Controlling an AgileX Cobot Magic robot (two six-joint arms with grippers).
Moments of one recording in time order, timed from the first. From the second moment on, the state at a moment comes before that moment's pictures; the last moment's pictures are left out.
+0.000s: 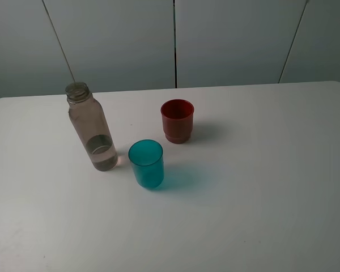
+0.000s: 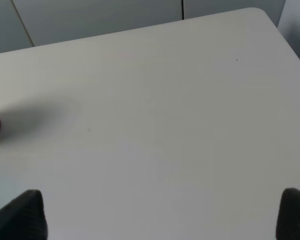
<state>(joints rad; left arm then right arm) 0.01 0.00 -0.52 0.15 1.09 -0.15 -0.06 -0.01 -0.50 -0.01 1.11 0.13</state>
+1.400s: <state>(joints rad) 0.01 0.00 -0.52 0.15 1.09 -0.15 -0.06 -0.01 -0.50 -0.01 1.11 0.13</state>
